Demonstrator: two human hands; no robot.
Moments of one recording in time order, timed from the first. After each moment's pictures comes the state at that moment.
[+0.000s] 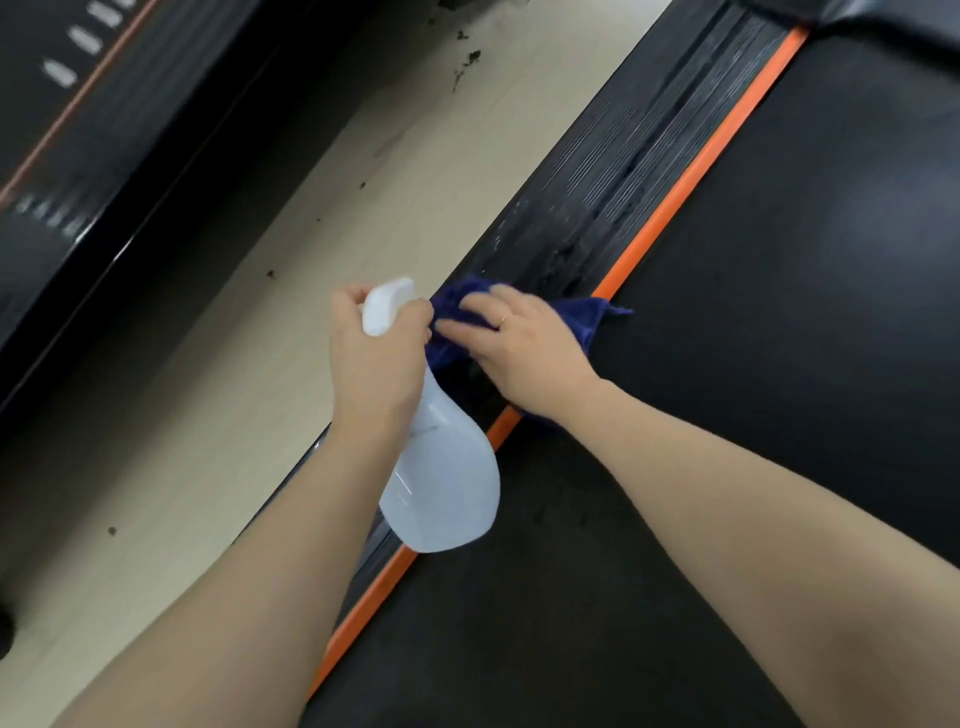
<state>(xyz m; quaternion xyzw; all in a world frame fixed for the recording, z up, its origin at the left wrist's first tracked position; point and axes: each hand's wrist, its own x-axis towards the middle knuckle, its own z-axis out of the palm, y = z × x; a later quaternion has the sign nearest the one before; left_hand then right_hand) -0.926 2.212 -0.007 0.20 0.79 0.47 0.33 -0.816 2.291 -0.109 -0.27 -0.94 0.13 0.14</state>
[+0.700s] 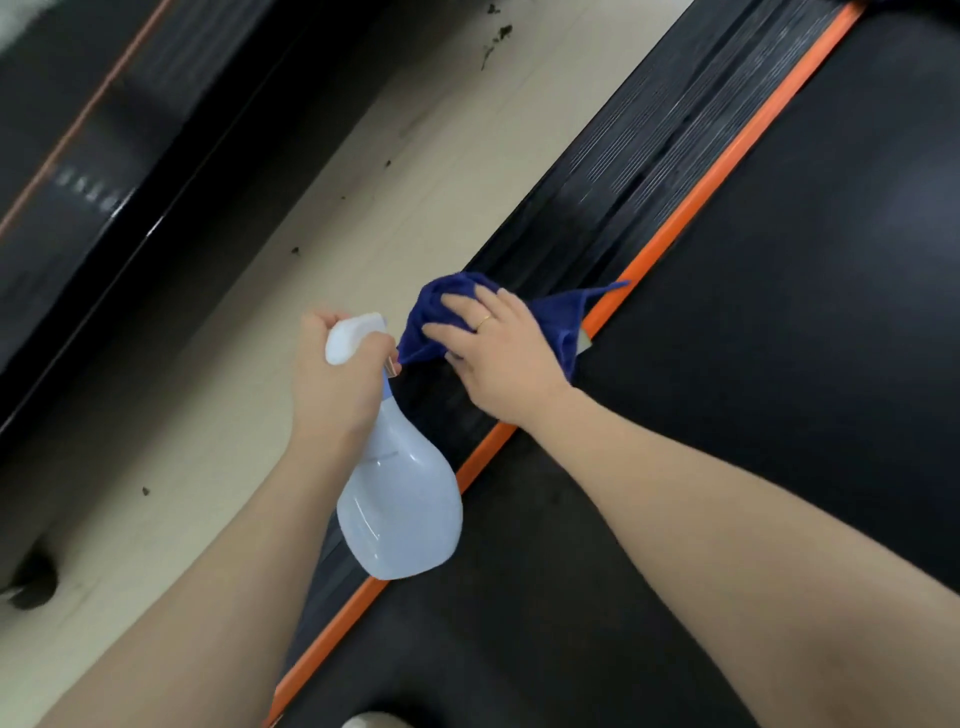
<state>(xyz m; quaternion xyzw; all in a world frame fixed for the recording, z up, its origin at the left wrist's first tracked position) -0.959 2.168 -0.010 0.18 0.83 0.42 0.32 -0.849 2.251 -0.102 -0.30 -0.92 0.22 0.12</state>
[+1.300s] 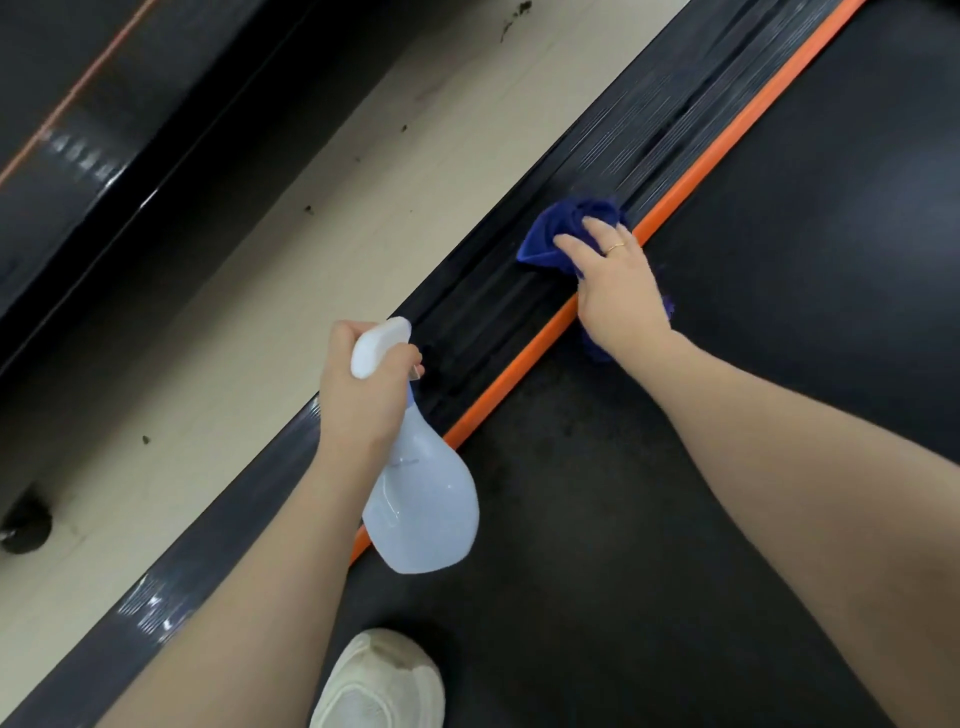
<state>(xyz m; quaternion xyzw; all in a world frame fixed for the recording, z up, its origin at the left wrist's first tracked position) -0.943 2.095 -0.016 0.14 0.82 0.42 0.35 -0.787 2.265 -0.101 -0.46 -0.87 0.13 0.08</state>
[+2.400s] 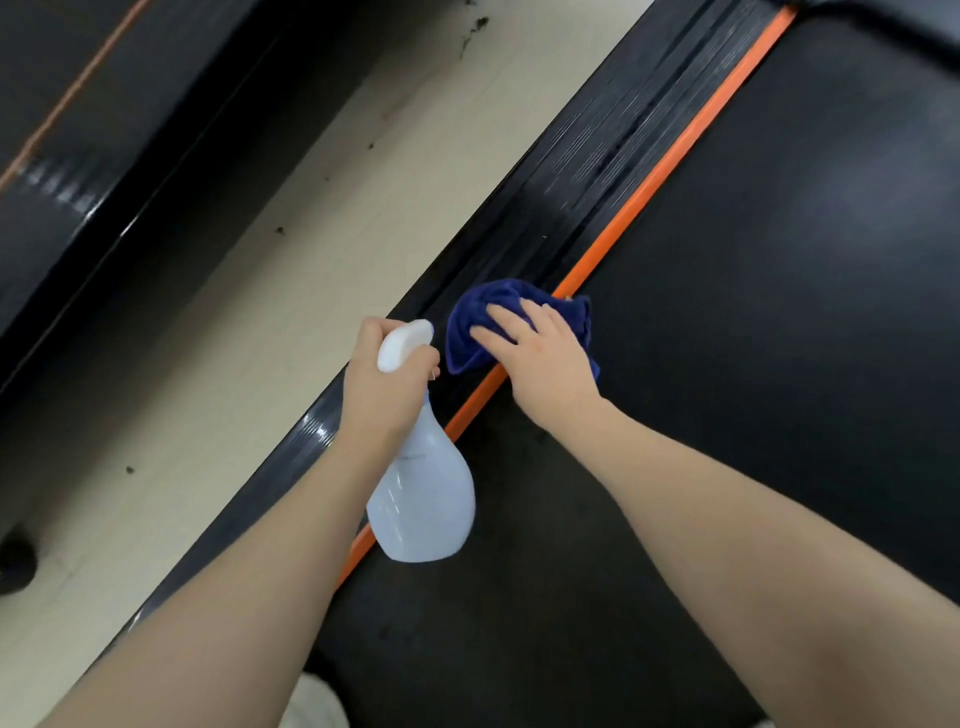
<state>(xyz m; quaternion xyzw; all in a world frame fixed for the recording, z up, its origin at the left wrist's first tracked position) -0.931 2.127 -0.010 0.22 0.81 0.38 0.39 -0.791 2.204 -0.082 -0.36 -0.91 0.19 0.01</state>
